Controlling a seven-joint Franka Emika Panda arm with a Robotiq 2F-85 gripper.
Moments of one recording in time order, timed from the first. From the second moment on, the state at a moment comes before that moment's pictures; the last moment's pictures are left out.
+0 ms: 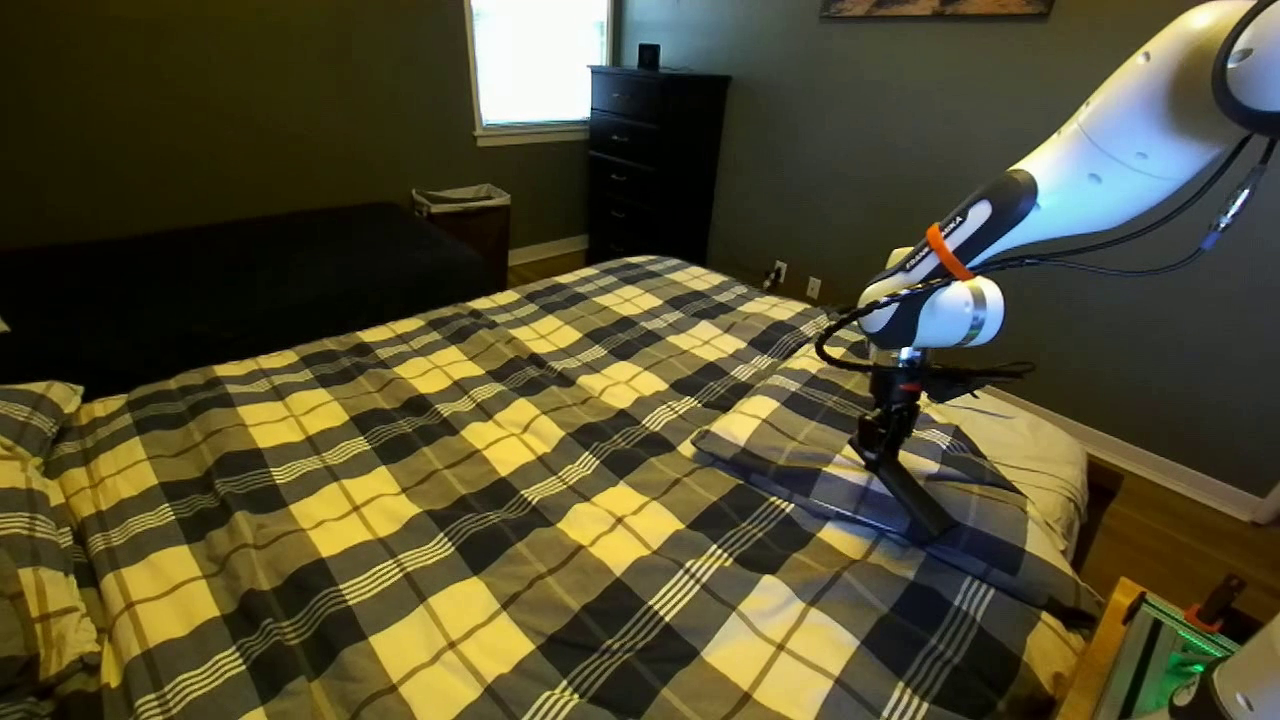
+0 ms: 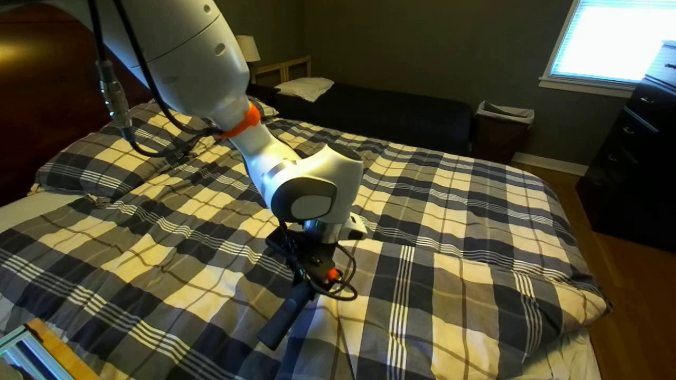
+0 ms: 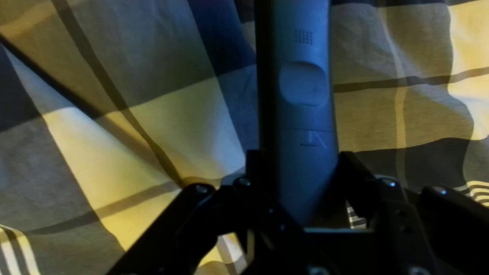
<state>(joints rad) -0.35 0.37 -0.08 -2.29 0.11 2.41 -0.46</state>
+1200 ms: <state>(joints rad) -0.66 0.42 -0.28 -2.04 0.22 2.27 -0.53</state>
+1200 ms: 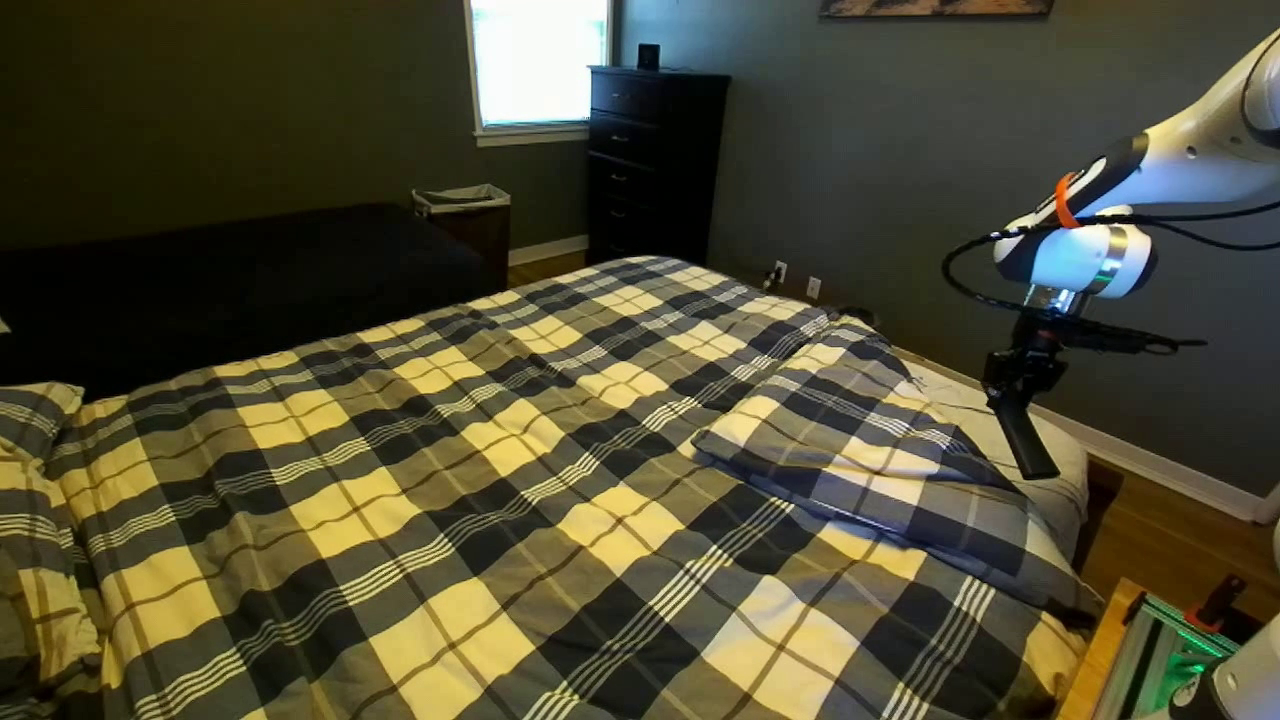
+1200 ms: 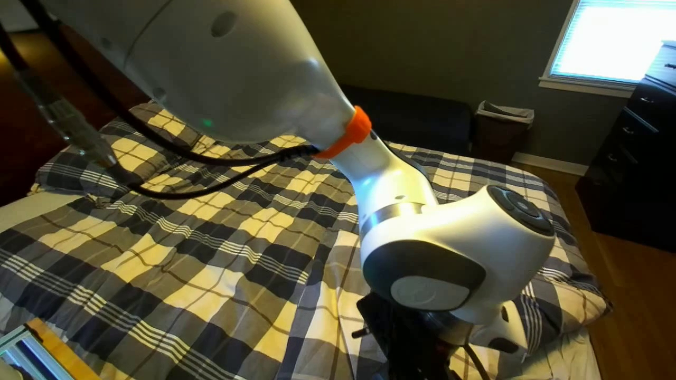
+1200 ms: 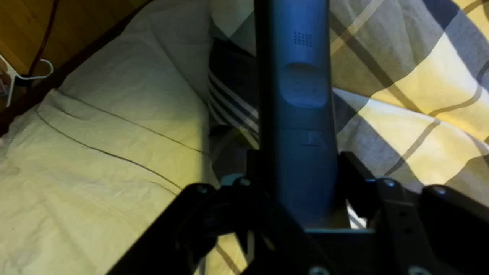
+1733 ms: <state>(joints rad) -0.73 0.46 -0.26 -1.95 0.26 2.24 -0.53</state>
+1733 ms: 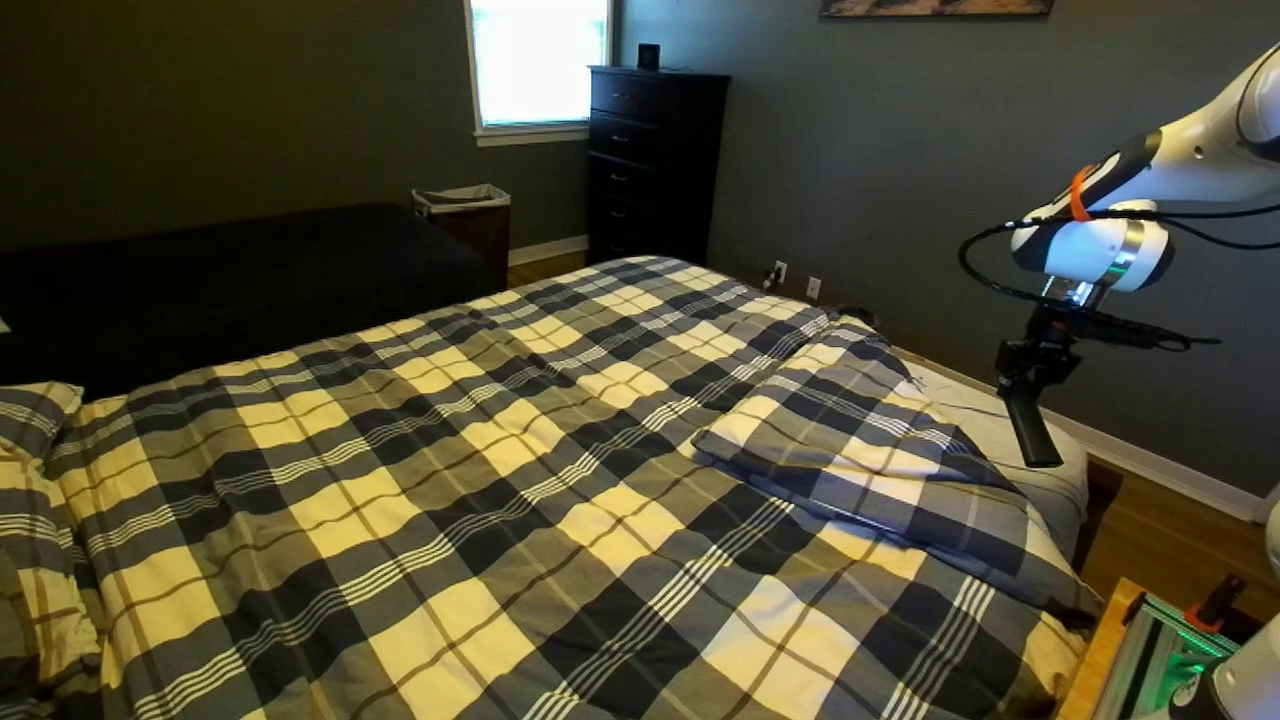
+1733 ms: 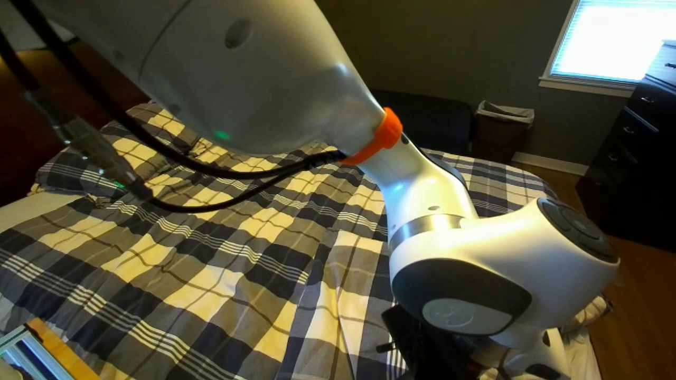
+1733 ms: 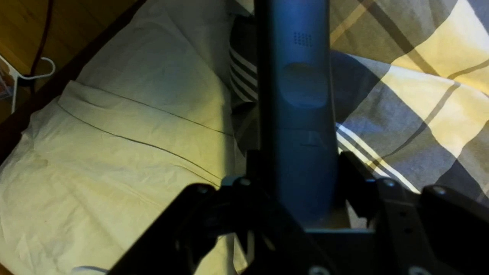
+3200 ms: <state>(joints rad) -0.77 0.88 -0.26 -1.58 0.14 2.45 -0.29</state>
